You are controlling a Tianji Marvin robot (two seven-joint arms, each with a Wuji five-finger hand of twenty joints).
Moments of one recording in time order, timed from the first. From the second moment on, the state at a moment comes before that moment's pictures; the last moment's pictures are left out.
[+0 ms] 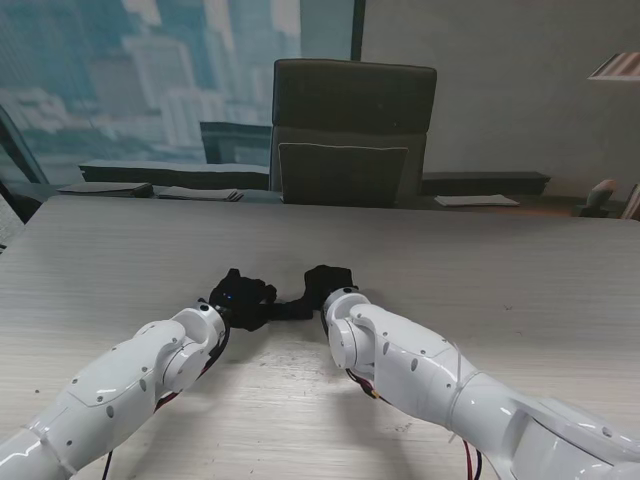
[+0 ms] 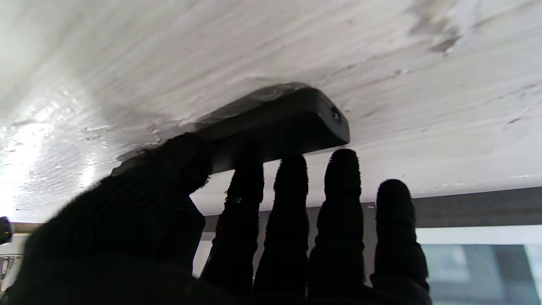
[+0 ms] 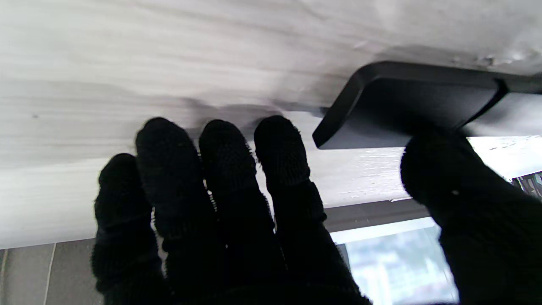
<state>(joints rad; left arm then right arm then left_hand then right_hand) 1.18 -1.05 -0.74 -1.20 0.97 -0.02 0.10 -0.91 -1.38 0.39 -0.89 -0.50 0.31 -0.23 0.58 -0.47 0.81 -0.09 0.48 0.07 0.74 0.41 0.62 0.12 0.57 0.39 0.59 0.23 0.45 0.45 0.14 0.29 0.86 0.44 0.24 -0.62 1.00 -0.14 1.06 0.20 0.97 0.56 1.19 0.30 0.96 0.44 1.09 0.40 1.11 0.45 0.50 0.56 1.34 0.49</state>
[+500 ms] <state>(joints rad) 1.17 -1.05 -0.73 -1.20 0.96 -0.03 0.11 -0.89 -1.41 0.37 -0.86 -0.47 0.31 -0.21 0.59 -0.48 0.81 -0.10 0.48 0.07 0.76 0.41 0.62 0.13 0.59 0.40 0.59 0.23 0.45 0.45 0.14 0.29 0.86 0.44 0.27 -0.61 1.03 -0.15 1.12 0.21 1.00 0.58 1.24 0.30 0.97 0.44 1.13 0.40 1.14 0.45 0.52 0.56 1.34 0.49</state>
